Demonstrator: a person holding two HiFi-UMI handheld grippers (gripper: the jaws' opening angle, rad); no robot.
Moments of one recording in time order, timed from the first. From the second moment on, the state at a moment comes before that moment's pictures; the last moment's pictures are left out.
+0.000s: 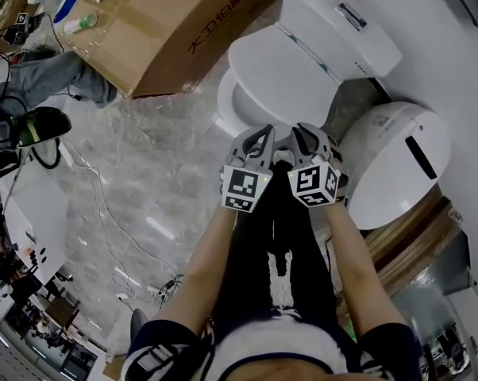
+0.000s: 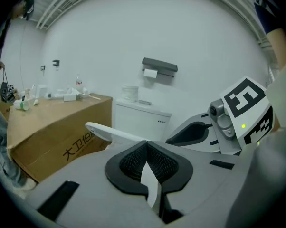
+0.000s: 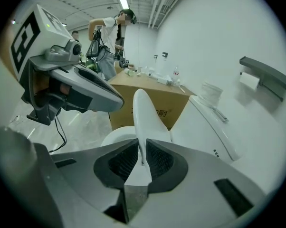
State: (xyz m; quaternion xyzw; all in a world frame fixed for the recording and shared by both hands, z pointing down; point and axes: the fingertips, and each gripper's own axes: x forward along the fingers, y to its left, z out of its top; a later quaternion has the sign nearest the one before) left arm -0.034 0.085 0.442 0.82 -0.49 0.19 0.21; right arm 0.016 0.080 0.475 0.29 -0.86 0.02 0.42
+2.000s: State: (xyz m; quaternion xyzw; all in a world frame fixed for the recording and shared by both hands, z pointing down) left arm 0.026 -0.027 0.391 0.86 -0.46 0.13 0.16; right arm 0.090 -0.030 0.411 0.42 -0.84 0.08 0.33
